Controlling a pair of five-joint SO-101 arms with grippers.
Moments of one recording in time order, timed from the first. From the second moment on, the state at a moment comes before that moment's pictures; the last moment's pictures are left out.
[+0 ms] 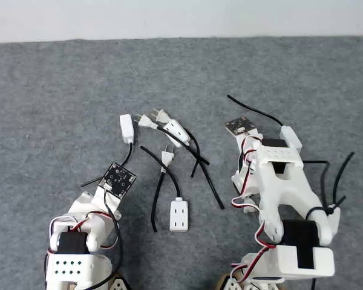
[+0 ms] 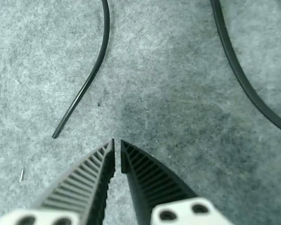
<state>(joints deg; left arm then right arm) -4.0 -80.4 91.7 62.3 -28.2 -0.2 -0.1 37.5 62.8 26.9</state>
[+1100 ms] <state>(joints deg) -4.0 -80.4 91.7 62.3 -28.2 0.9 1.1 38.5 64.3 31.5</state>
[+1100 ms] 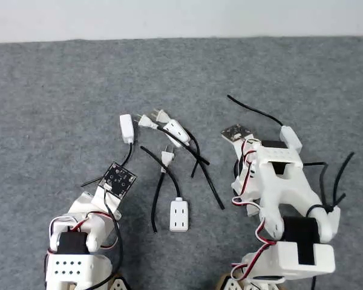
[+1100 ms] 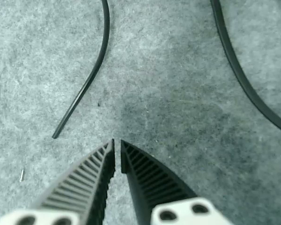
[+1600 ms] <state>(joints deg) -5.1 -82.2 91.7 62.3 -27.2 1.1 3.3 36.8 66.1 31.6</state>
